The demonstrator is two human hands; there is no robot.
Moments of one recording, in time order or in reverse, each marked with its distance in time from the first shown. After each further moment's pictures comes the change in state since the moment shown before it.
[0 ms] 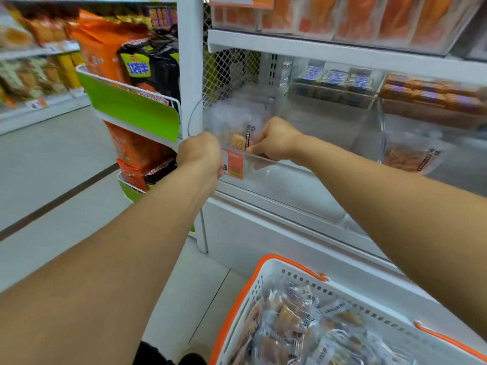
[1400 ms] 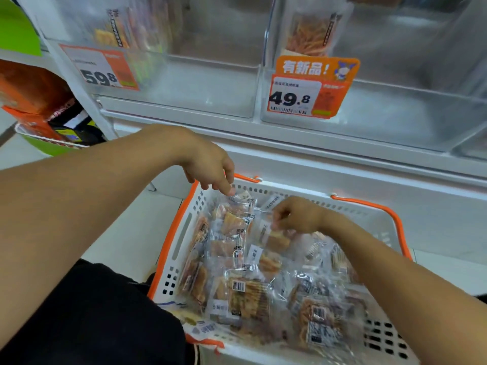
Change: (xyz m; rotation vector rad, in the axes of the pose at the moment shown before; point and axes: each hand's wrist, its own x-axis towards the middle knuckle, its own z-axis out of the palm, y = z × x) left_hand -0.097 -0.104 0.063 1.754 -1.325 0.349; right_hand -0.253 0.256 0.092 0.003 -0.450 0.325
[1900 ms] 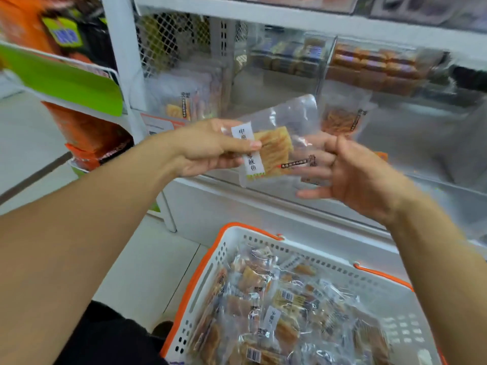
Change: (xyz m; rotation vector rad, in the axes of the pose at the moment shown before) left_hand -0.068 -0.038 -0.053 -1.306 0.548 0.464; right_hand -0.075 -0.130 -0.139 0.916 0.134 -0.575
